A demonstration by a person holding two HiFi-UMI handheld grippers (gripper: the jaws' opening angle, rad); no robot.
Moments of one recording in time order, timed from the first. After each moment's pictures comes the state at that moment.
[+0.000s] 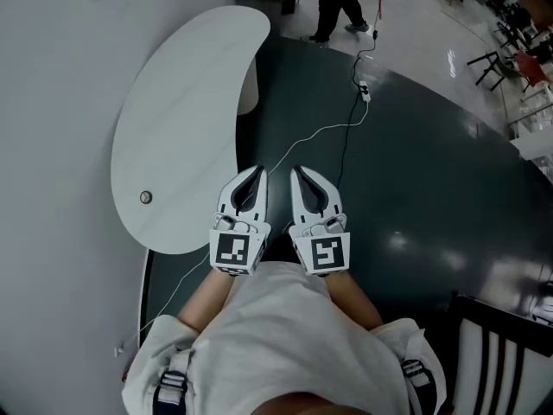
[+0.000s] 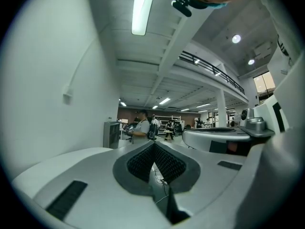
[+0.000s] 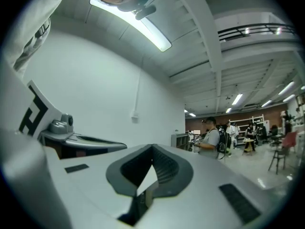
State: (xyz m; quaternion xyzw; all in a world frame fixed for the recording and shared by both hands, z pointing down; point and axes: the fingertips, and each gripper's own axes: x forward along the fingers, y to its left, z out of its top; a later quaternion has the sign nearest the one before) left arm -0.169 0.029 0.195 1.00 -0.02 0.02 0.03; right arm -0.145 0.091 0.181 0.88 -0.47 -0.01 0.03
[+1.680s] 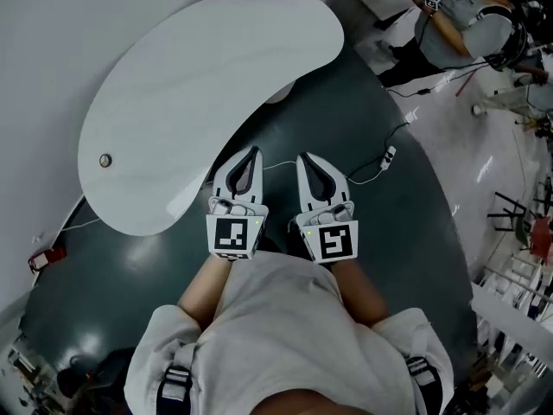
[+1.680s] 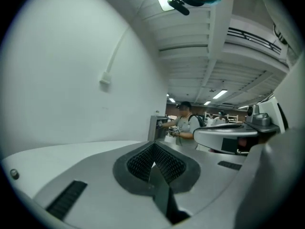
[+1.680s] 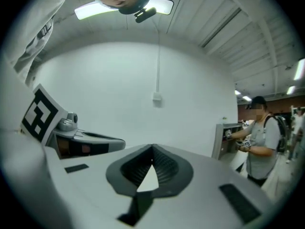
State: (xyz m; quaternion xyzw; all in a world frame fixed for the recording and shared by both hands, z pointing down) left arm 0.098 -0.117 0.261 0.93 -0.35 0.05 0.11; right arm 0.168 -0.070 0.240 0.68 -0.73 0.04 0.10
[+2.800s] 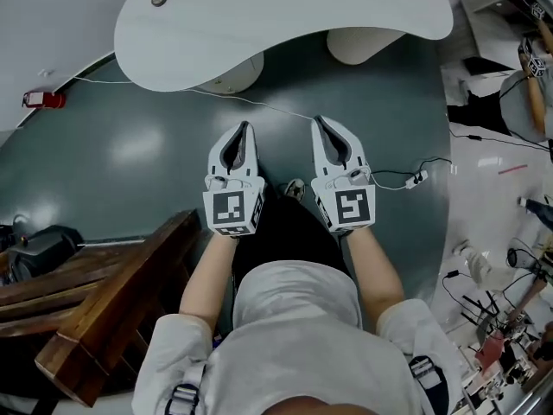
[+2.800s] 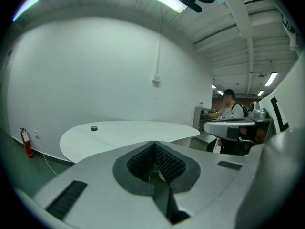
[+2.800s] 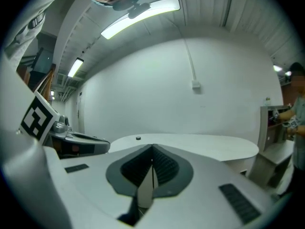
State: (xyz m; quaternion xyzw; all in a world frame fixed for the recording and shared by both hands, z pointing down) left arm -0.083 0.047 0.390 0.78 -0.61 0.07 0.14; right arm 0.042 0.035 0.362 0.47 -0.87 0.05 0.09
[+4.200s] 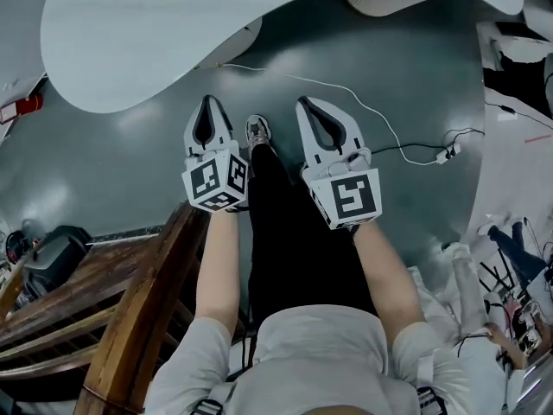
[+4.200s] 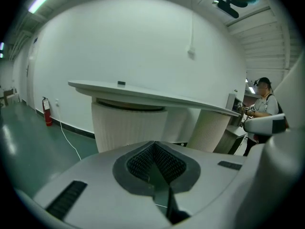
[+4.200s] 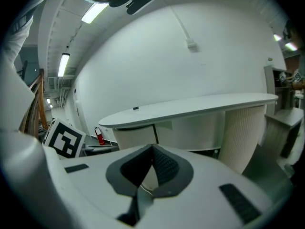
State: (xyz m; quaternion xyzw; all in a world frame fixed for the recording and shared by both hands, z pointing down) left arm -0.183 -0.036 0.648 0.67 -0.70 0.09 0.24; right arm -0.015 -0.029 0.583 0.45 -0.87 0.17 0.14
